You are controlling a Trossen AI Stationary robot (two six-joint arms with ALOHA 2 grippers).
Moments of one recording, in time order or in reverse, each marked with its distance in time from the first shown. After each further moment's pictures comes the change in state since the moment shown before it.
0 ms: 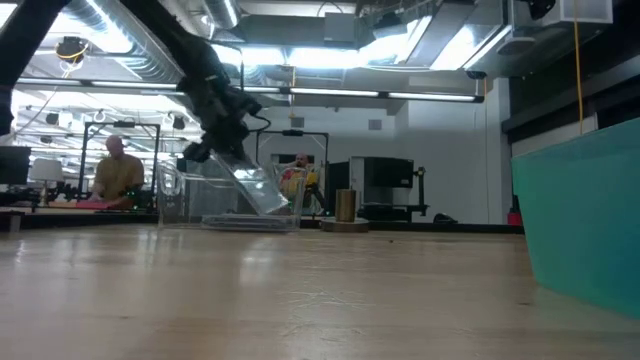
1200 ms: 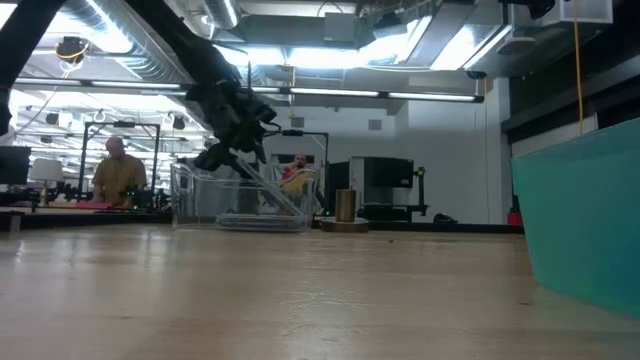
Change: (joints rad) left arm -0.110 -0.003 -0.096 0.193 0.009 -0.184; right arm 0.000 0.000 0.000 -0.031 -0.001 -0.077
